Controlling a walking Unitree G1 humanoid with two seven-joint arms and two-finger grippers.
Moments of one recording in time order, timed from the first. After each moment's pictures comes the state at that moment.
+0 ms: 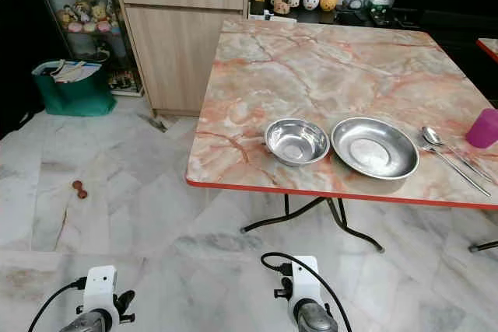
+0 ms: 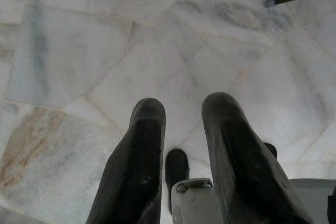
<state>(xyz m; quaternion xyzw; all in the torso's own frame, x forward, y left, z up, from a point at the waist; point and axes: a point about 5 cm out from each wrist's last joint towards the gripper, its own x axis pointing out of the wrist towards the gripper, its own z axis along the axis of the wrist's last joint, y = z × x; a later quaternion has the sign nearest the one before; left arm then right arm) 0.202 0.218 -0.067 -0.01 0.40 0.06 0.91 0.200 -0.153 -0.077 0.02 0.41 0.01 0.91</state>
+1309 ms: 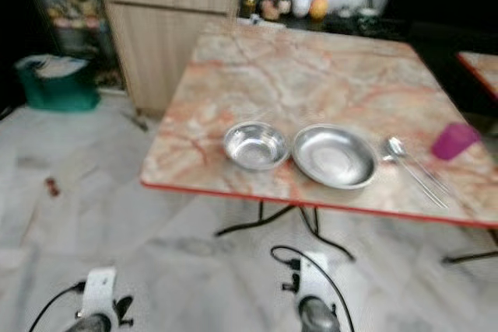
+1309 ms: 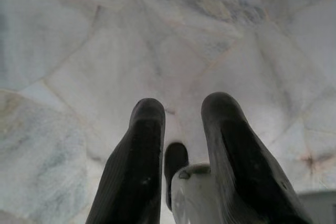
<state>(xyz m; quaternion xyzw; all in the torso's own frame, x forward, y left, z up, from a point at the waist) 0.194 0.231 -0.069 -0.01 0.41 0.09 0.91 0.207 -0.151 -0.073 0.02 0.40 -0.05 0.92</state>
